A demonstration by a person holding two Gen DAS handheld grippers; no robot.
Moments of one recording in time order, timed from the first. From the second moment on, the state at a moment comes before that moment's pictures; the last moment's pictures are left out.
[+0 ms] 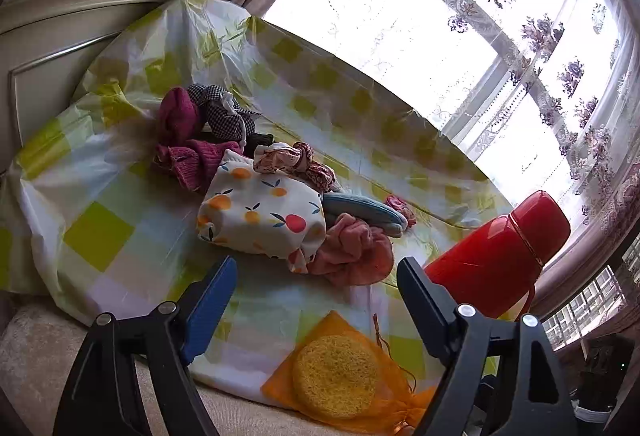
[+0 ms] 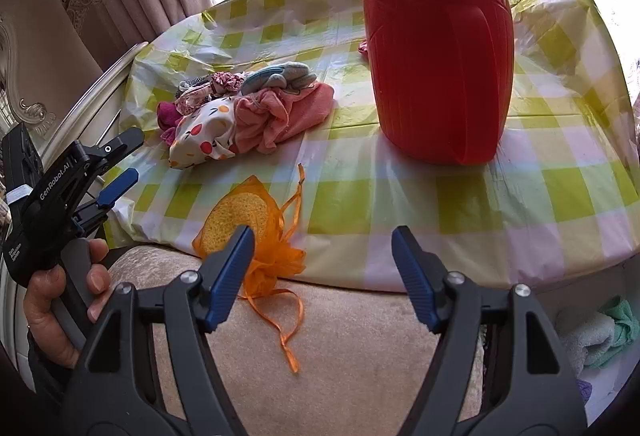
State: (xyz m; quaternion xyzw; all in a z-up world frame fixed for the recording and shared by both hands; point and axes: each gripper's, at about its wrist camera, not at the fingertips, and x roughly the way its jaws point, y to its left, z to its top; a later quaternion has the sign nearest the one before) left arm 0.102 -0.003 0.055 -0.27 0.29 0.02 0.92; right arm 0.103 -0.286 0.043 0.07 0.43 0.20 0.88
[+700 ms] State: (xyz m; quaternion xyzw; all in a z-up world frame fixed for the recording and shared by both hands) left arm 0.213 0.010 0.009 -0.22 0.41 0.08 0.88; right arm 0.172 -0.209 0.066 0.00 0.41 0.23 0.88
